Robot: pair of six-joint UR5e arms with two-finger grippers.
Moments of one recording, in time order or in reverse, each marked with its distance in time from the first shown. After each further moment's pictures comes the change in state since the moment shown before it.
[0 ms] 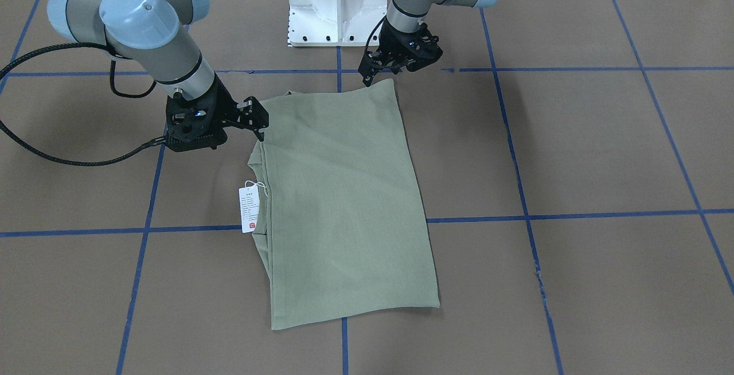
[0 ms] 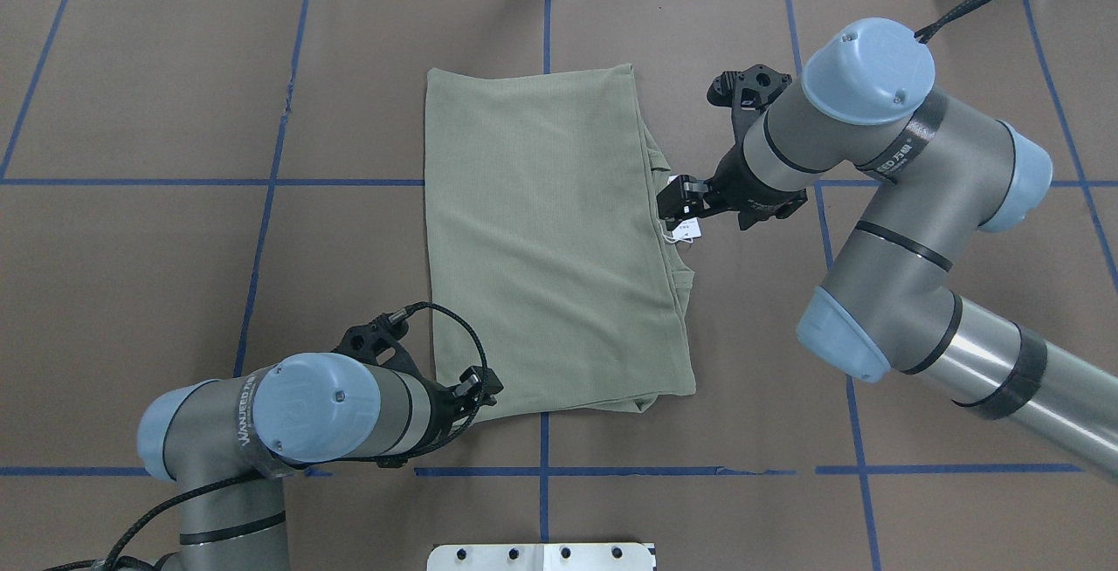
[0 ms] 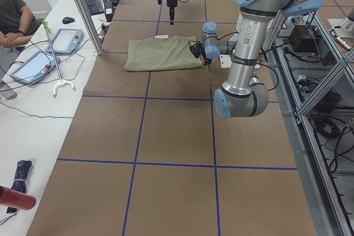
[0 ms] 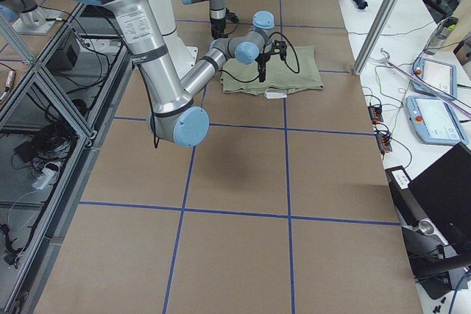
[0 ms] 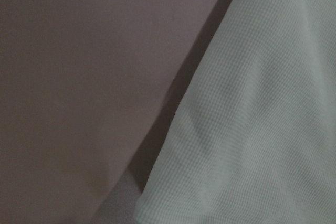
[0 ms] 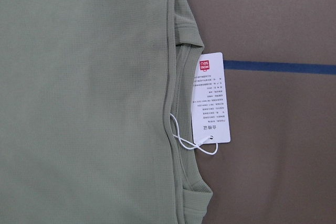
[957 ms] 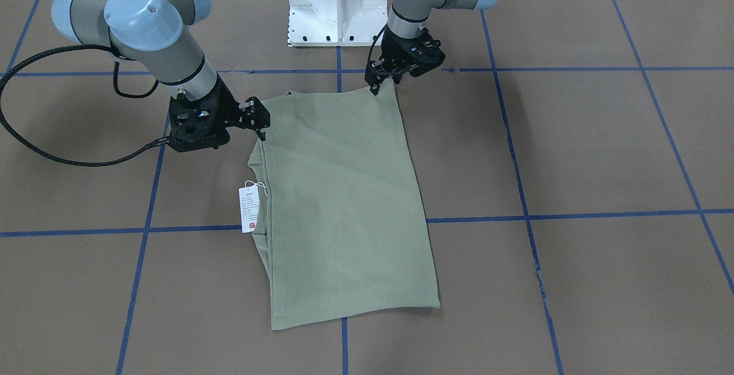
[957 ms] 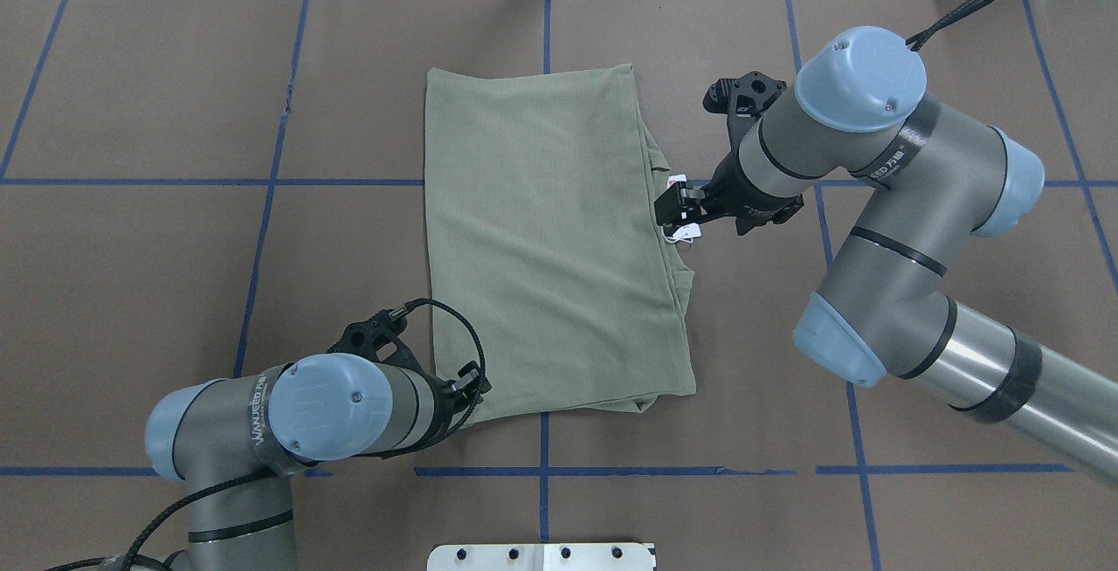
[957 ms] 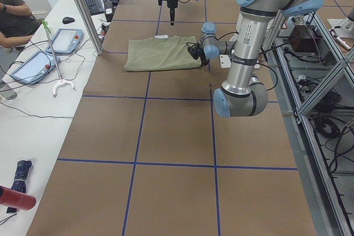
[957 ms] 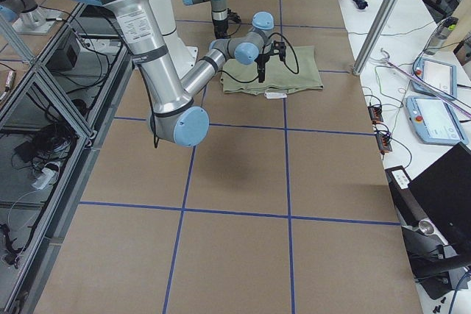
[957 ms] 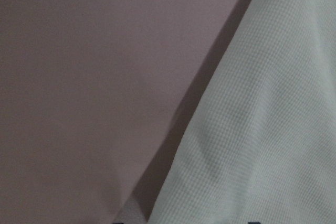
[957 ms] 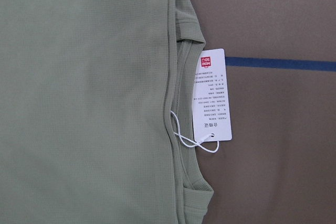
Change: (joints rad) left arm -0.013 -0.005 0.011 0.038 0.032 -0.001; right arm -0.006 0.000 -0.005 0.002 -0.002 -0.001
